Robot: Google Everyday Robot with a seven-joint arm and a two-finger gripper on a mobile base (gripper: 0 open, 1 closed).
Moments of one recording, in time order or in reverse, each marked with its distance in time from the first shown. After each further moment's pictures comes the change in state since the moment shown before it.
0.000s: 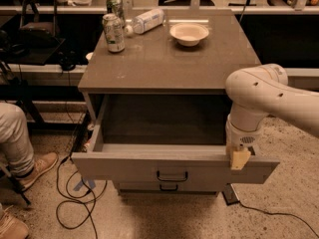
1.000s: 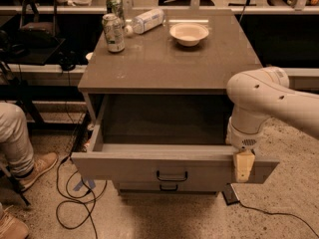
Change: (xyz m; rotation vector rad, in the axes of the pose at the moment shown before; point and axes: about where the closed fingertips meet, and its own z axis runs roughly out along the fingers) arm 0.002 0.004 0.004 -0.010 0.001 -0.002
